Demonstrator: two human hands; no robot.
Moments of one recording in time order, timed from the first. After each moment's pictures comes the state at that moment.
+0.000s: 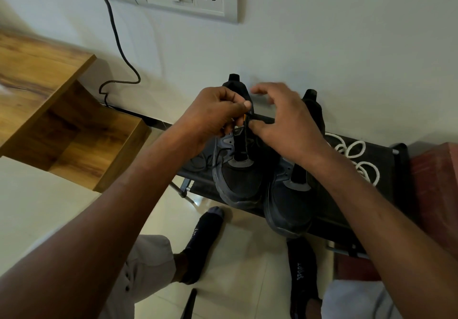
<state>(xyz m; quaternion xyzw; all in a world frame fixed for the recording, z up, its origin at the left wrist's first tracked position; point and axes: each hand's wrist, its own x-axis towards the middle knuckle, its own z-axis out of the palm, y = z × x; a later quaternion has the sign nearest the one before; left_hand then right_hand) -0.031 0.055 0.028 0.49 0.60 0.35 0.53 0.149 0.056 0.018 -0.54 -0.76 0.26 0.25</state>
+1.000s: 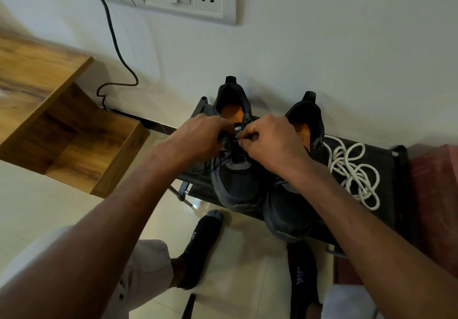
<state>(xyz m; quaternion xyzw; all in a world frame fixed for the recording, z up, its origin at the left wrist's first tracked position) -0.047 0.049 0.011 0.77 0.60 -0.02 0.21 0.132 0.051 -0.008 -0.56 -0.78 0.24 0.17</state>
